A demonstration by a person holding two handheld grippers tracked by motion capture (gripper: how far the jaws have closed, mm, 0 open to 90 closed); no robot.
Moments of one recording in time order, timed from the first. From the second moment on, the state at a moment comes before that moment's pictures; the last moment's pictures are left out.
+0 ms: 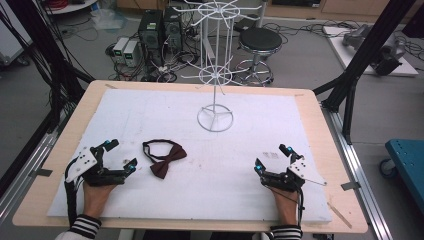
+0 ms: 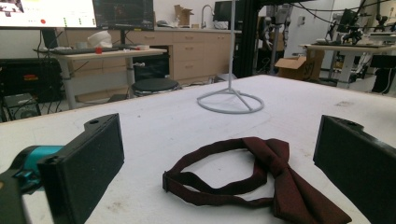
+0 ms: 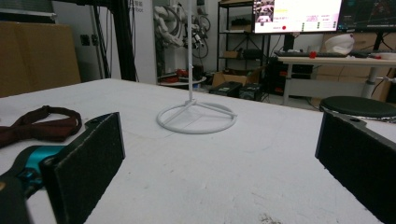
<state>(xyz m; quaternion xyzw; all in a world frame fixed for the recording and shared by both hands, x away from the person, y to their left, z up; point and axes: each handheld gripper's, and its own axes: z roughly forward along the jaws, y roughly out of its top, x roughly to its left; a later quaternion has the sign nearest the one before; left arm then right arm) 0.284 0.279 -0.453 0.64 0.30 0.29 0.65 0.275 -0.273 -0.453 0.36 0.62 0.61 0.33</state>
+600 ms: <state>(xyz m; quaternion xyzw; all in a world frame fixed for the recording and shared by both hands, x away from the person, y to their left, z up) 0.284 0.278 -0.453 0.64 0.29 0.29 0.65 0.275 -0.273 -0.453 0.36 0.62 0.61 0.34</state>
